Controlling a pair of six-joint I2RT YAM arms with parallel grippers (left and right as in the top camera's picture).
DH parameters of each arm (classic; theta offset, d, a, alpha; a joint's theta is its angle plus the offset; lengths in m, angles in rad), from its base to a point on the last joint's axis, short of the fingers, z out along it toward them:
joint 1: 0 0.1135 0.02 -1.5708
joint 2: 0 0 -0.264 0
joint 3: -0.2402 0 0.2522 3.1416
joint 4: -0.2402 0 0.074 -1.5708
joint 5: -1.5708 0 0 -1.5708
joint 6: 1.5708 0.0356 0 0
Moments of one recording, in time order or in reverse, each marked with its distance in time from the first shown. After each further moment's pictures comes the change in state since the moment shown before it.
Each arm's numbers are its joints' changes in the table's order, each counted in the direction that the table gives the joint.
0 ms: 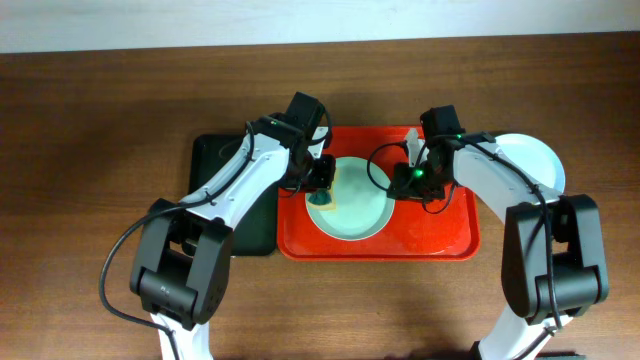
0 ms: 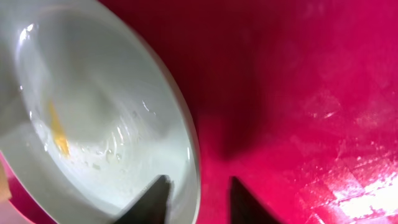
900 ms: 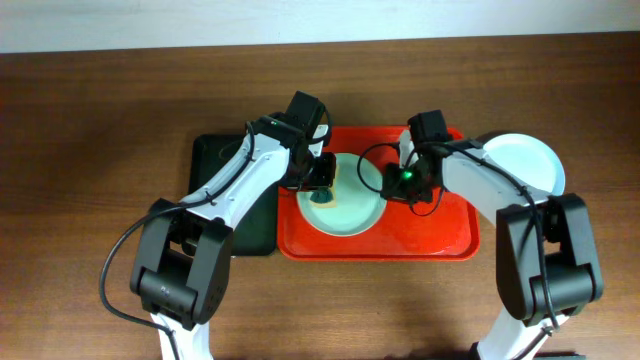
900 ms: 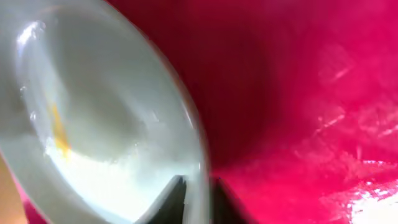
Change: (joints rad) left arm 0.000 0.000 0.000 0.019 0.000 -0.042; right arm 0.058 0.002 0.042 0.110 -0.003 0.139
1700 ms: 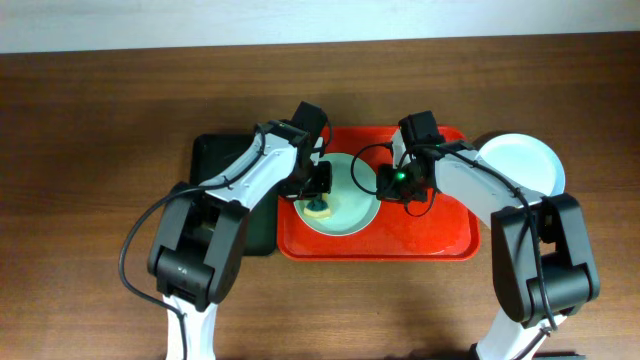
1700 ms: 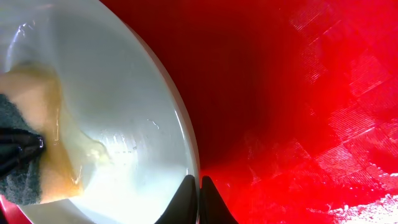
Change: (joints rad) left arm -0.001 0.122 -0.016 -0.028 0.047 -0.064; right arm 0.034 0.000 0.000 0.023 -0.039 -0.002
